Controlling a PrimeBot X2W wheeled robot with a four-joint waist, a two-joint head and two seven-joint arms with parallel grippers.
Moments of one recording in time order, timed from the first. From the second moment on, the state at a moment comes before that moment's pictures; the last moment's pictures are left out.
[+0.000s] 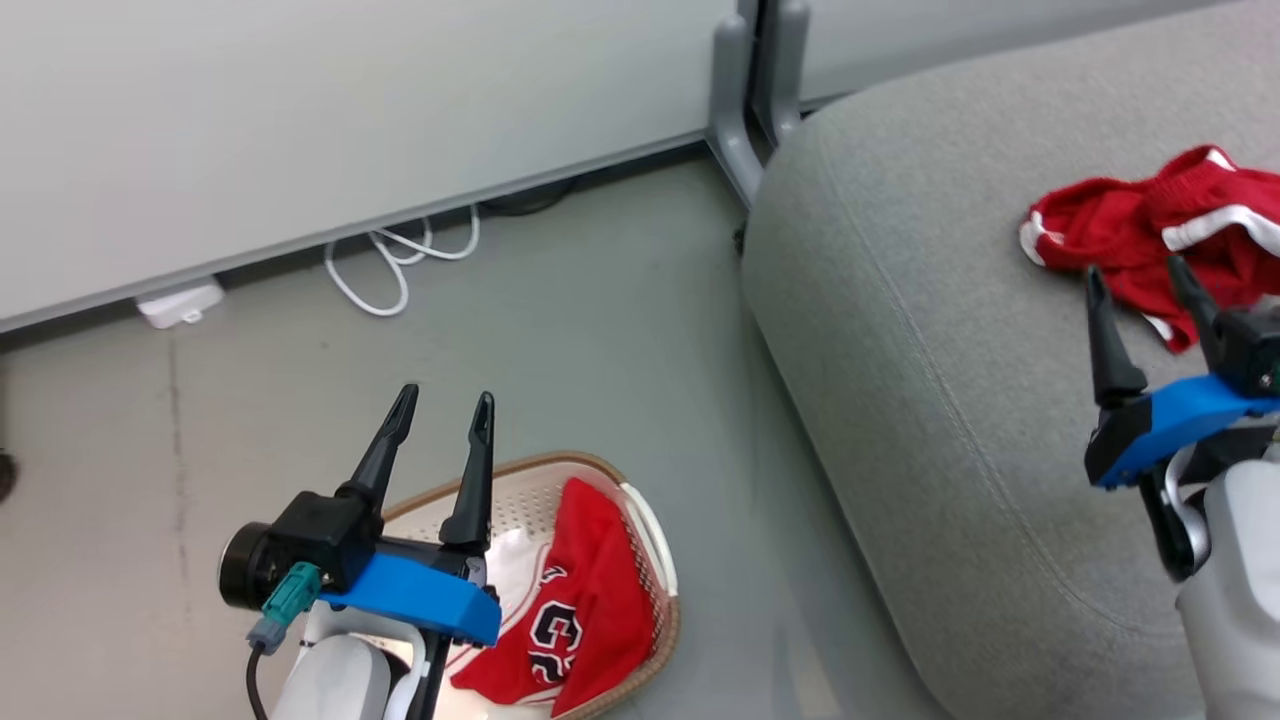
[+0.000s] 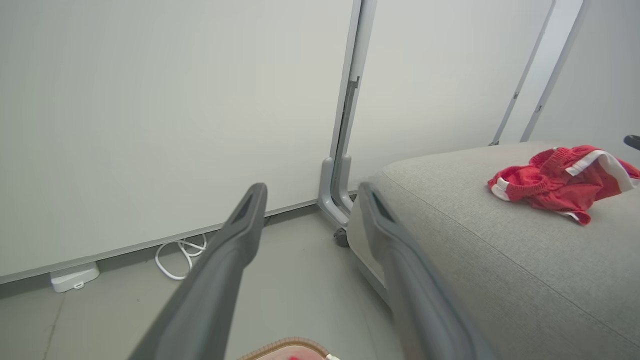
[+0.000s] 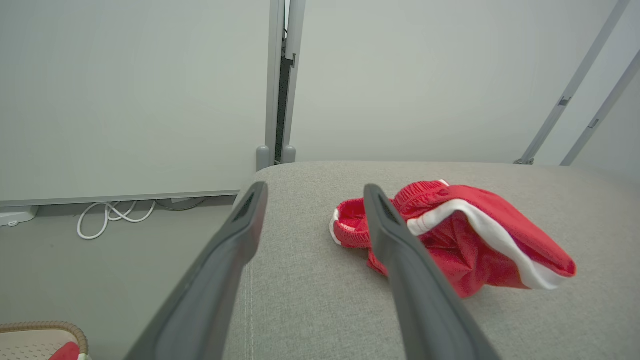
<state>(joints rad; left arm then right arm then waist) -0.22 0.10 -0.25 0.29 -0.27 -0.12 -0.26 -0.58 -0.27 -0.04 0.71 0.08 0.13 -0.26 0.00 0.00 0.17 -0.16</state>
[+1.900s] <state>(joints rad) -0.14 0.09 -0.05 0.45 -0.27 -0.13 -0.26 -0.15 -0.10 0.02 0.26 0.05 0.13 -0.15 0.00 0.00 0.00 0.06</state>
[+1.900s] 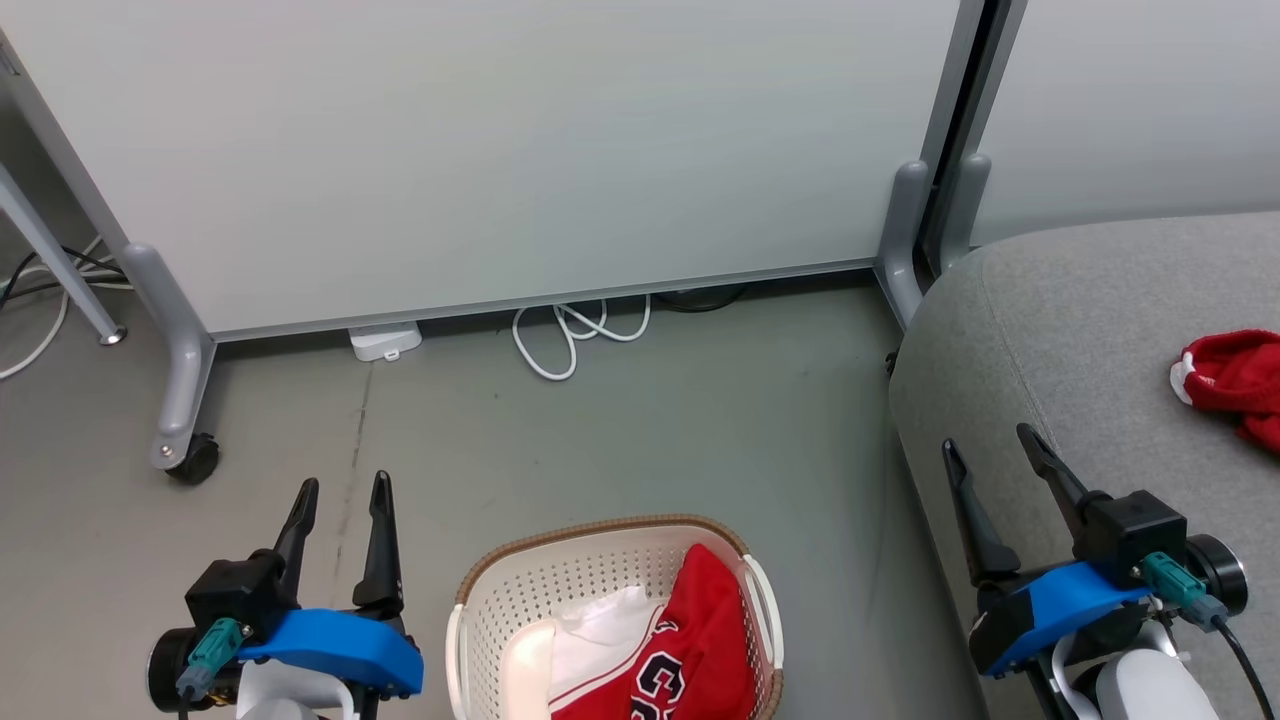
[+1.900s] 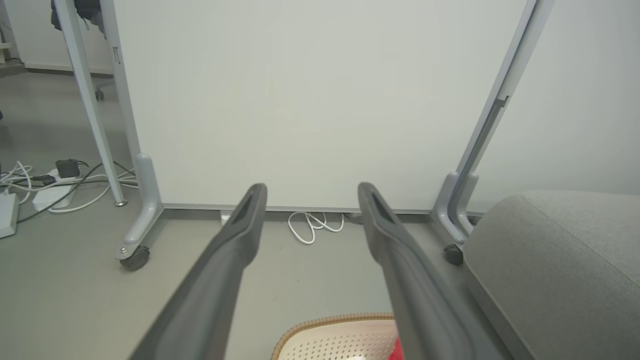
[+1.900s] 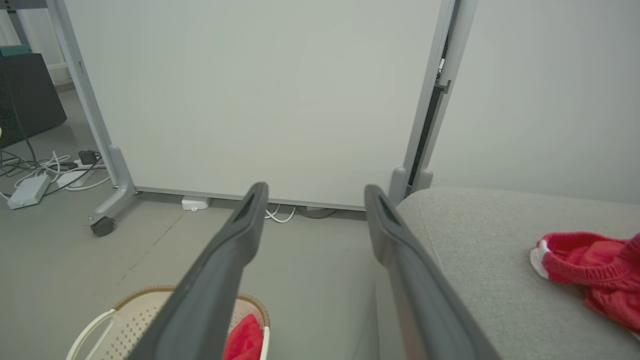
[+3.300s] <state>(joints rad) -0.53 0.16 -0.34 0.87 -0.34 -0.13 -0.25 -0.41 -0.07 0.23 0.17 0.07 0.13 -0.19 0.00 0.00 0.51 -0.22</state>
